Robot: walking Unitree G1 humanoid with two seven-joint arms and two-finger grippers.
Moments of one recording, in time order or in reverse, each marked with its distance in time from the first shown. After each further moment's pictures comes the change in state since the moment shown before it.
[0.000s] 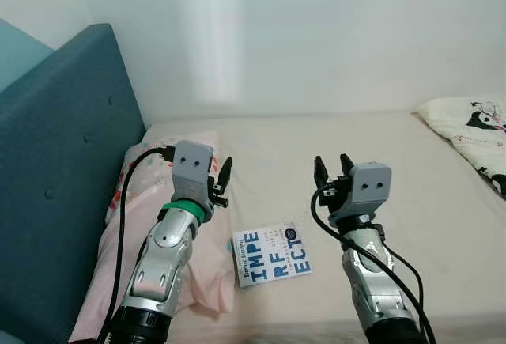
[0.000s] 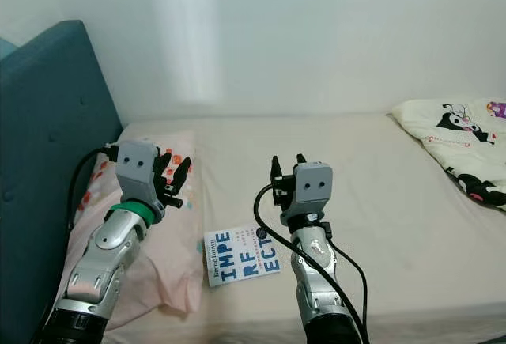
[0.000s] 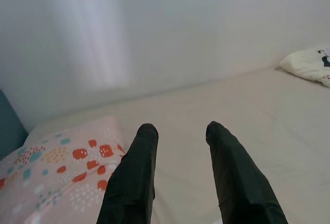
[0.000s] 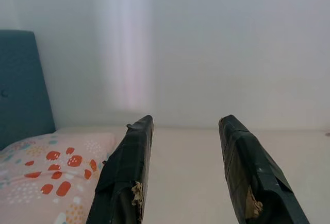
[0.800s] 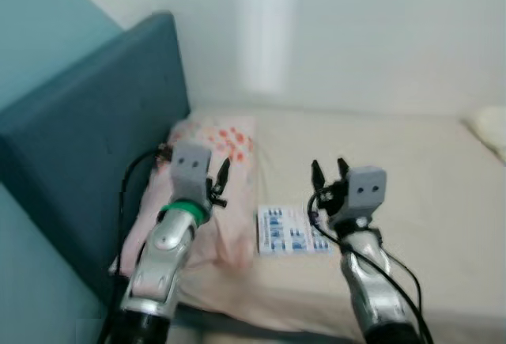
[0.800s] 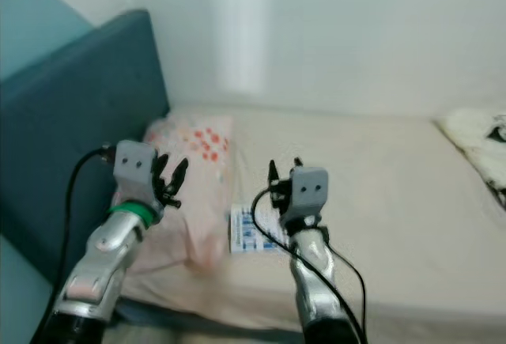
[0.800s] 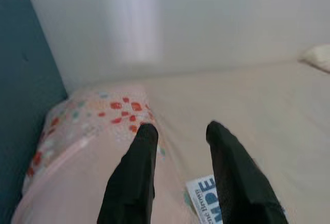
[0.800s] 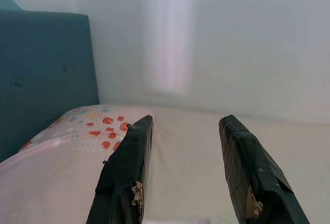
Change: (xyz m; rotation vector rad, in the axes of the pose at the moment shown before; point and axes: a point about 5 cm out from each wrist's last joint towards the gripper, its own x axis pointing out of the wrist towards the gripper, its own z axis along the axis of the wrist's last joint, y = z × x) left arm -0.001 0.000 0.000 0.004 0.002 -0.008; right arm -0.003 0.000 -0.006 -0.003 0.016 -0.008
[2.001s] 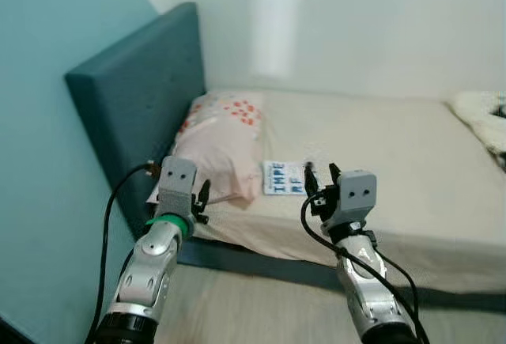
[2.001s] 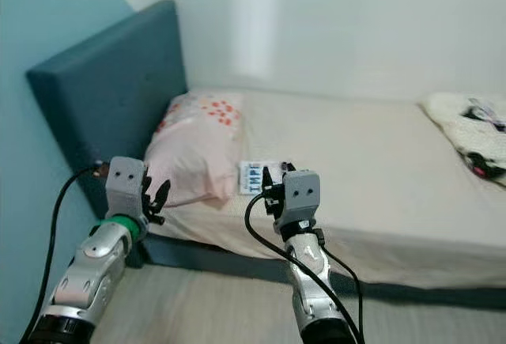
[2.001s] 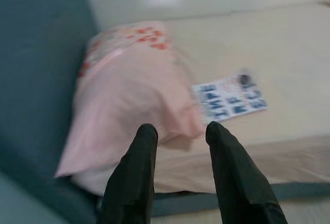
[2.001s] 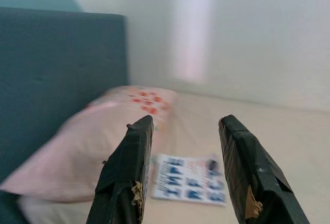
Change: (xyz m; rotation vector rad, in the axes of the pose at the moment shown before) left arm -0.006 0.024 -0.033 0.053 0.198 0.073; right arm -0.001 0.006 -0.006 -0.003 0.029 0.042
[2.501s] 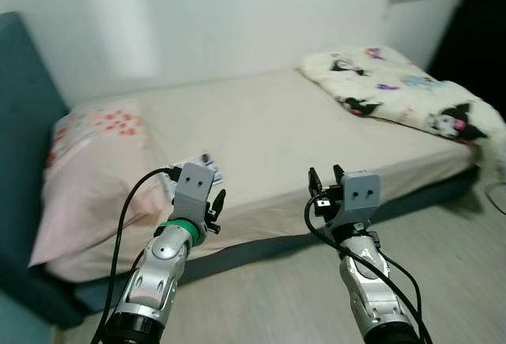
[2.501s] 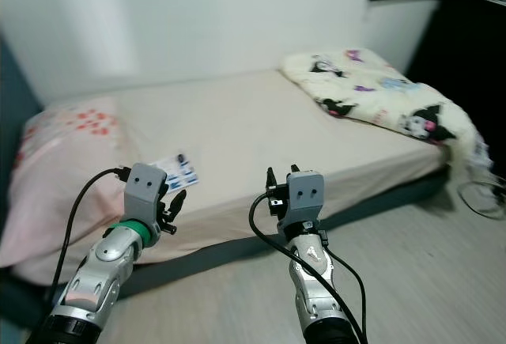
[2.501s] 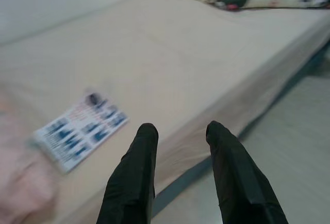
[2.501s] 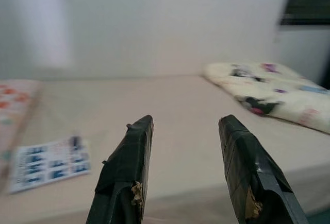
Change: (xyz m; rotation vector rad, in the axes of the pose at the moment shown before) left arm 0.001 -0.018 -0.007 0.021 0.029 -0.083; right arm -0.001 -0.004 -0.004 -0.007 0.020 -0.005
